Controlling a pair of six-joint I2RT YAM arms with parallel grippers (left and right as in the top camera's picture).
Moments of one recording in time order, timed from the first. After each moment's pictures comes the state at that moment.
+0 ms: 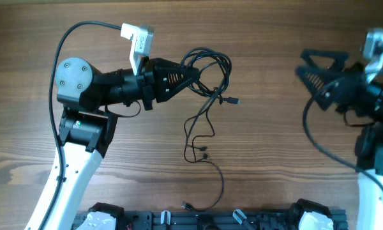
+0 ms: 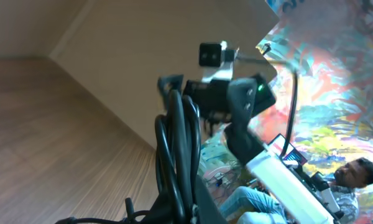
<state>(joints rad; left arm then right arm) -0.23 1.17 1.03 0.36 1.19 -0.93 -0.31 0.99 1.02 0.20 -1.30 0.87</state>
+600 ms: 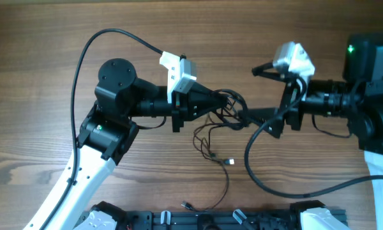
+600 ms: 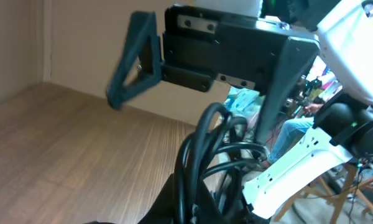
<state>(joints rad) -0.44 1.18 1.03 0.09 1.12 -0.23 0.13 1.22 1.59 -1.19 -1.01 -0.61</state>
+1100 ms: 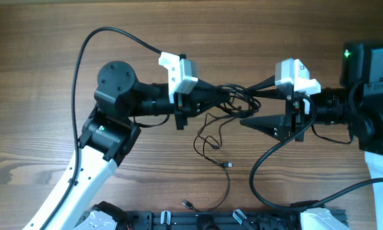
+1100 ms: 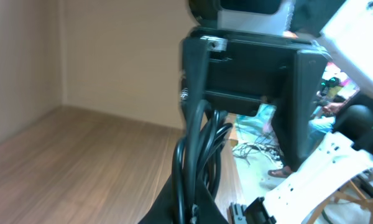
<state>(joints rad) -0.47 1.18 1.03 0.18 1.06 -0.20 0.13 1.22 1.59 -1.26 -1.17 -0.77</state>
